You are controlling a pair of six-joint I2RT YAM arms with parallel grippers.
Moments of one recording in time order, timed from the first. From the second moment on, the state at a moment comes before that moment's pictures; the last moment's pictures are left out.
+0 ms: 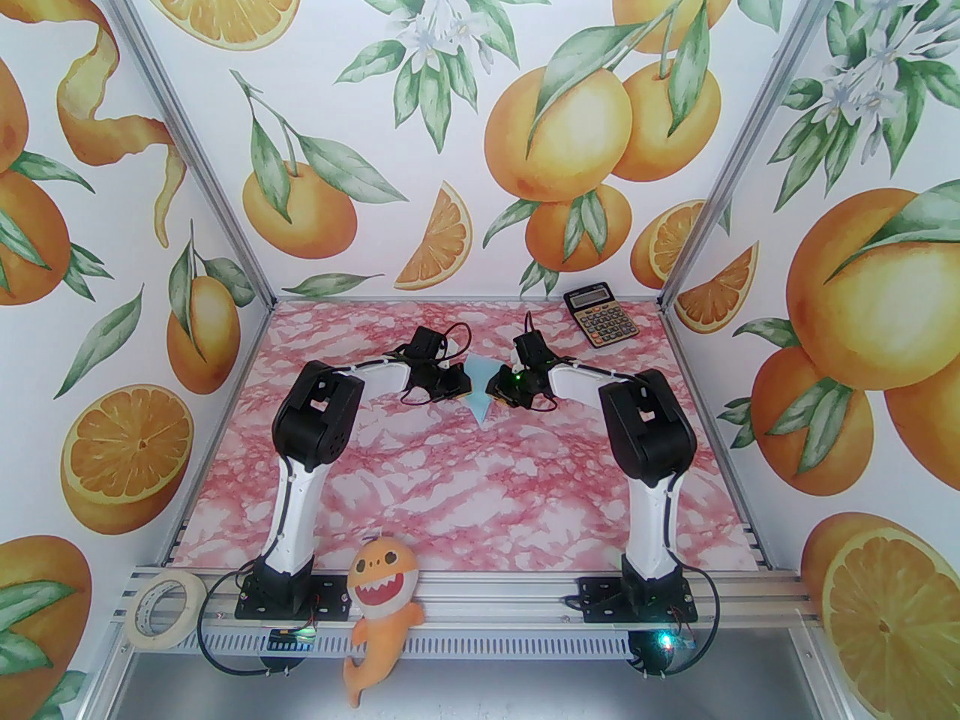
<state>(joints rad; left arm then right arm) -0.46 2.24 1.49 -0.21 0.55 -0.65 0.37 2.07 1.31 -0.28 -0.40 0.78</state>
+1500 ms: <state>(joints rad) -0.50 2.22 1.44 -0.13 0.61 -0.69 0.37 2.01 1.21 -0.21 -0.41 0.75</state>
